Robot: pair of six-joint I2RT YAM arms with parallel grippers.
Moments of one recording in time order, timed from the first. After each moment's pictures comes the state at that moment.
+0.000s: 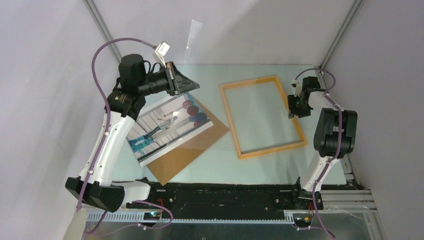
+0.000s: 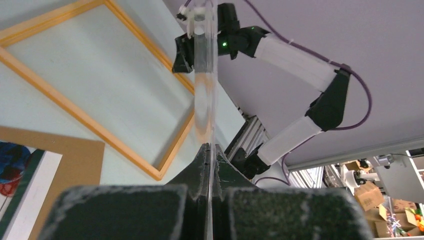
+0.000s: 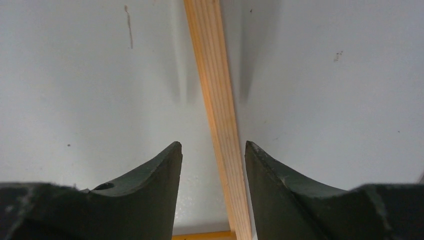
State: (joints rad) left arm -0.26 1.25 1.50 -0.51 0.79 -0.56; right arm -0.13 1.85 1.31 -0.58 -0.08 -0.17
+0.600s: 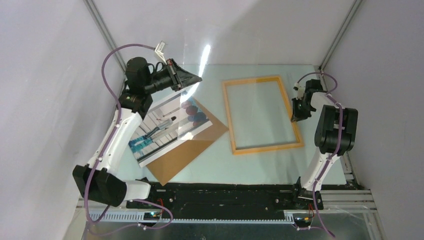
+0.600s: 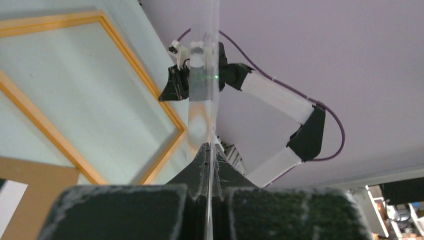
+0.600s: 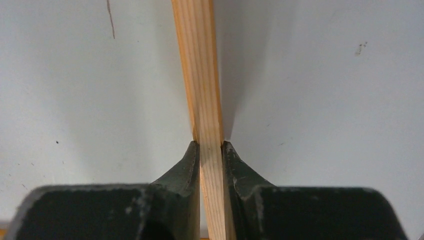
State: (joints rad) left arm -0.23 1.29 1.34 -0.14 0.80 -0.82; right arm -0.17 1.93 1.32 -0.60 -0.14 -0.19
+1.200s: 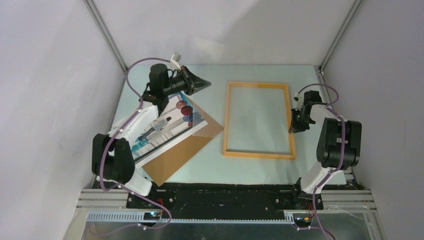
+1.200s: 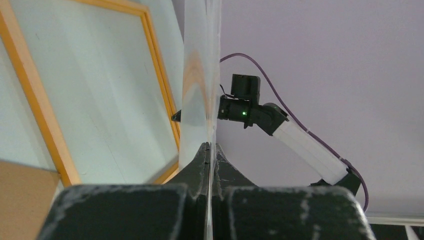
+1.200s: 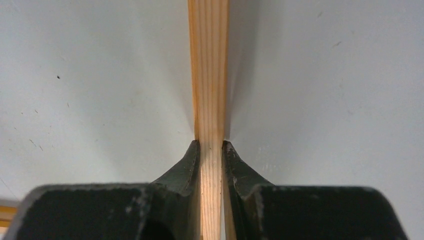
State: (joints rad) left arm -0.26 1.52 1.21 0.15 0.72 -1.02; right arm -0.15 1.72 1.05 -0.55 -0.15 -0.07
